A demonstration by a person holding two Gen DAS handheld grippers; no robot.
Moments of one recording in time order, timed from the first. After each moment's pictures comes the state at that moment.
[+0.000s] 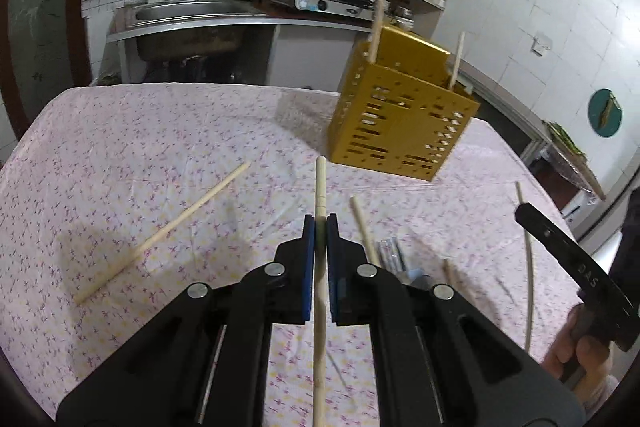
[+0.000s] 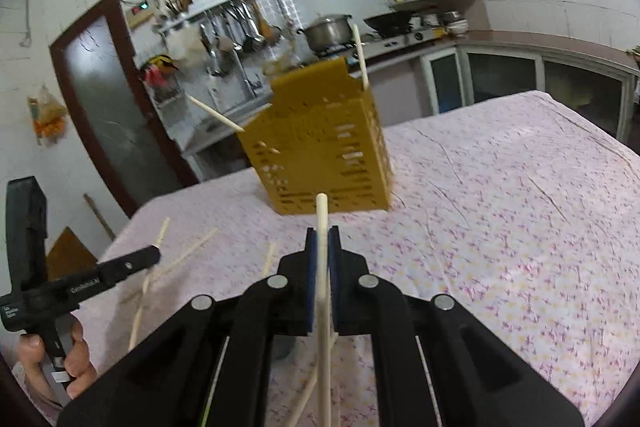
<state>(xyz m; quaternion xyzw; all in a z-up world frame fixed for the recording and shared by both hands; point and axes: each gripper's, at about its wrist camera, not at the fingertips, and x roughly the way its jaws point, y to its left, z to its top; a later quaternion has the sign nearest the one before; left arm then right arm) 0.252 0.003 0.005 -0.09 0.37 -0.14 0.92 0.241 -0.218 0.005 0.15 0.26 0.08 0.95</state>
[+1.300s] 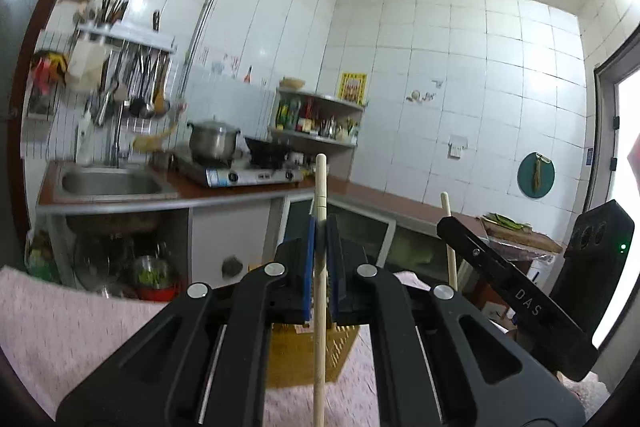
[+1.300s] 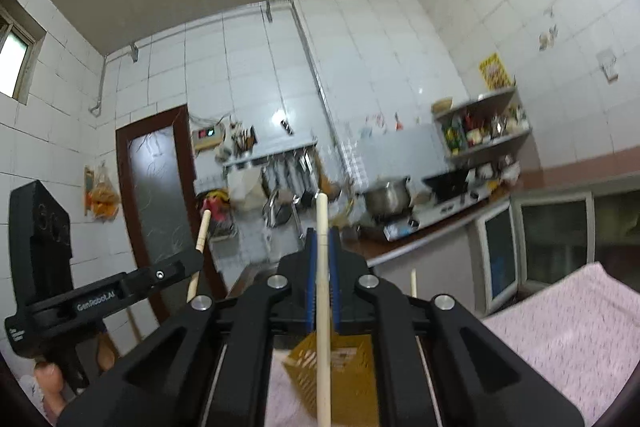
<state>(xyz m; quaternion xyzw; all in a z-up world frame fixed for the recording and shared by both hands) 0.277 -0.070 0.146 -0.08 0.06 -0.25 0.96 0.274 -0.239 0.126 0.15 -0.04 0.14 0.98</state>
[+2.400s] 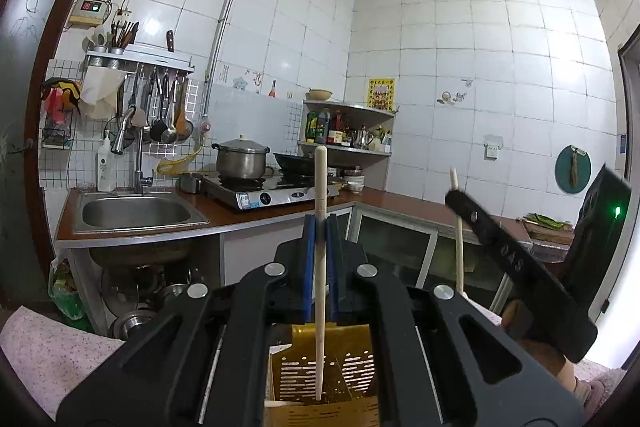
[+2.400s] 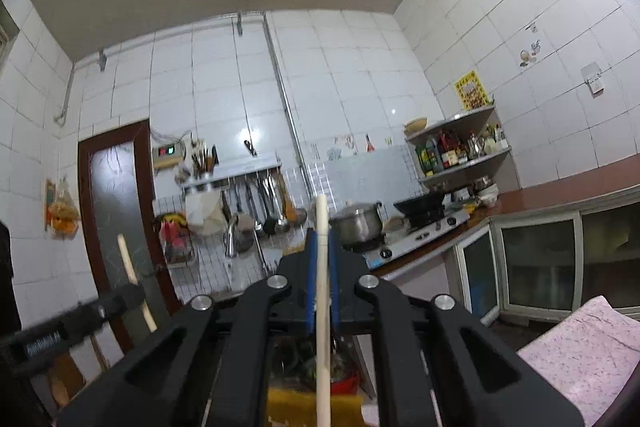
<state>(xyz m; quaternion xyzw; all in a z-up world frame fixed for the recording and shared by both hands) 0.352 -0.078 0.163 -0.05 0.05 -0.19 0.98 0.380 -0.242 0.151 0.15 -0.07 0.08 0.98</state>
